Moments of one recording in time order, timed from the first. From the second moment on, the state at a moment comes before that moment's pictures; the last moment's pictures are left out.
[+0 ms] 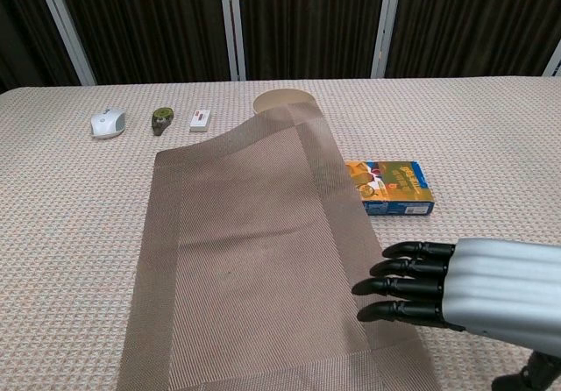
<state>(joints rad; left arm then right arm) -0.26 -1.21 -0.11 -1.65 1.39 1.45 0.14 0.59 -1.39 -0.15 -1.48 -2.01 0.98 -0.20</state>
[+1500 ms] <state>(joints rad) -0.25 -1.22 -0.12 -1.63 1.40 1.42 0.13 0.66 -1.52 -0.12 -1.51 -1.89 0.95 -0.30</state>
